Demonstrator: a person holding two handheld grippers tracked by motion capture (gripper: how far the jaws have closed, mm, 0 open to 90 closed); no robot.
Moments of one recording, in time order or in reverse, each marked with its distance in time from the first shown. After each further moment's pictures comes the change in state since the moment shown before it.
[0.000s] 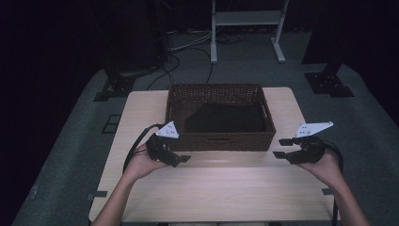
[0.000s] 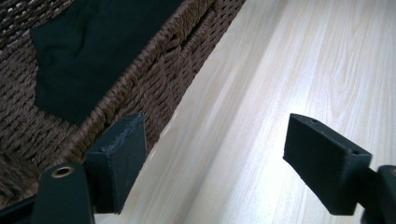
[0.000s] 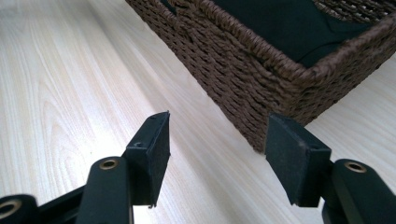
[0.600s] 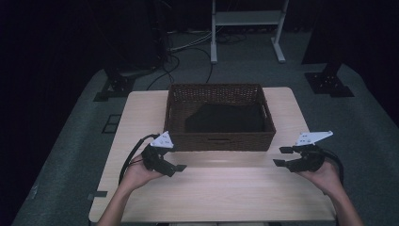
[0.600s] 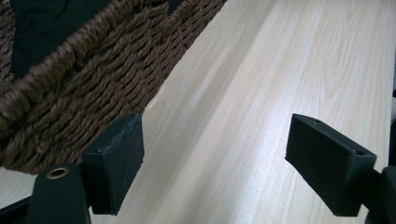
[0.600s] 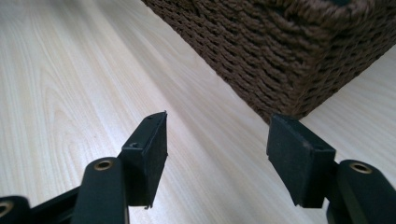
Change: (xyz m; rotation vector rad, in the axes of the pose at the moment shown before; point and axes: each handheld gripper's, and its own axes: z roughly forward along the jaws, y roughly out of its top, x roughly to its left) left arm -0.010 -0.033 0.003 -0.010 -0.010 -0.035; right arm 0.005 -0.027 0.008 -0.001 0.017 0.042
